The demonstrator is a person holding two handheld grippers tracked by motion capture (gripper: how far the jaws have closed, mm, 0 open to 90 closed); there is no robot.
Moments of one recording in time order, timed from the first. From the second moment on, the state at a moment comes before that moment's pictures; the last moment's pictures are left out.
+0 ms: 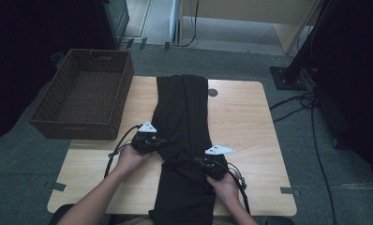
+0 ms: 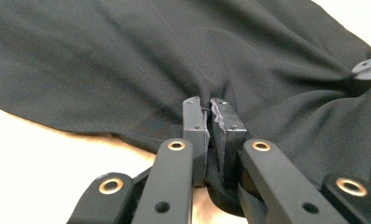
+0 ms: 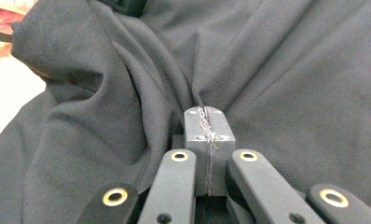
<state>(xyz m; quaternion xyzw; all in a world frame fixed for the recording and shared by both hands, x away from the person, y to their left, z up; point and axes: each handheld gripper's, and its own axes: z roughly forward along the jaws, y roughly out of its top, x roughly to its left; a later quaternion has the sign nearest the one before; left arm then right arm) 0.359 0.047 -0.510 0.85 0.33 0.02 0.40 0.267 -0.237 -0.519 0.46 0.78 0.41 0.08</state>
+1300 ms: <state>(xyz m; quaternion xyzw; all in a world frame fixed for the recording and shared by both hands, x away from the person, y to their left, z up) 0.330 0.056 -0.517 0.84 0.34 0.05 0.41 0.407 -0.209 -0.518 0.44 0.80 0.36 0.20</state>
